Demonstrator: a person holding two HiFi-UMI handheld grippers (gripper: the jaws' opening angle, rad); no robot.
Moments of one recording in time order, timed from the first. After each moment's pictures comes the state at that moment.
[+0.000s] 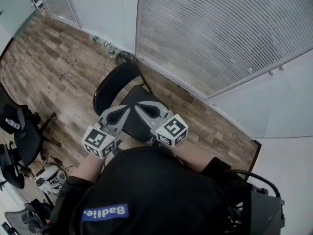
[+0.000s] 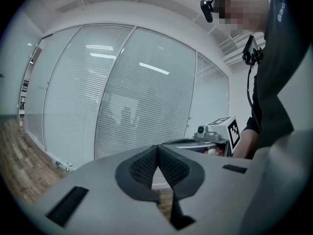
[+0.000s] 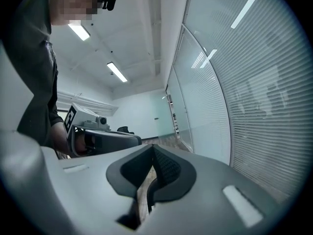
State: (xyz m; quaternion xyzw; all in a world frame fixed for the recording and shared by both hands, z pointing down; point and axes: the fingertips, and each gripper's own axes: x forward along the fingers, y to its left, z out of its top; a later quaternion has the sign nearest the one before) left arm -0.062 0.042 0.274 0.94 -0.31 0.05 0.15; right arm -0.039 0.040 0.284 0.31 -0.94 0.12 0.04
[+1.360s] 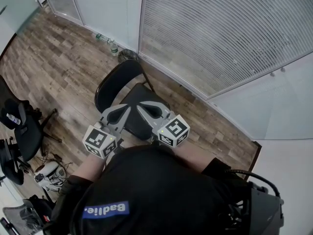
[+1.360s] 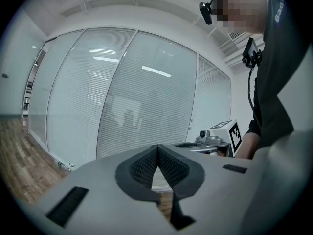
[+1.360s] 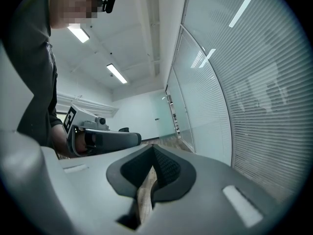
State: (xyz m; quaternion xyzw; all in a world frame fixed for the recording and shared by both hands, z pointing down) left arm -0.070 0.052 0.268 0.93 -0.33 0.03 0.14; right arm -0.042 0.054 0.285 0.30 -0.94 0.13 0.03
